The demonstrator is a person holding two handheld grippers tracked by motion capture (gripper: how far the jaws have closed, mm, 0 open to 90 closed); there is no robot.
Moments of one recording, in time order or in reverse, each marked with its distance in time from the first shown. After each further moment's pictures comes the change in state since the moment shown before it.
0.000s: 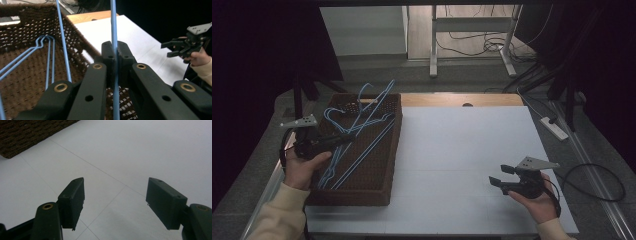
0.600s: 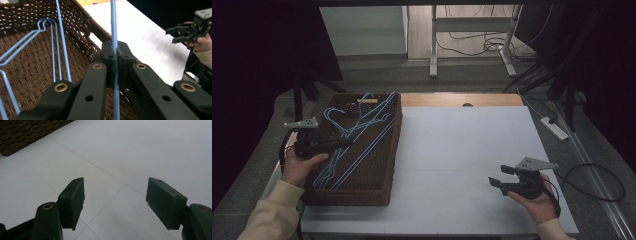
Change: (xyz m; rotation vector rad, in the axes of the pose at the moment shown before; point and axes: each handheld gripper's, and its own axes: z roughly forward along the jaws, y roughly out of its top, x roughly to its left) left arm 0.027 -0.012 0.006 0.102 -0.042 0.005; right arm 0.001 -0.001 0.001 0.009 -0.007 -0.006
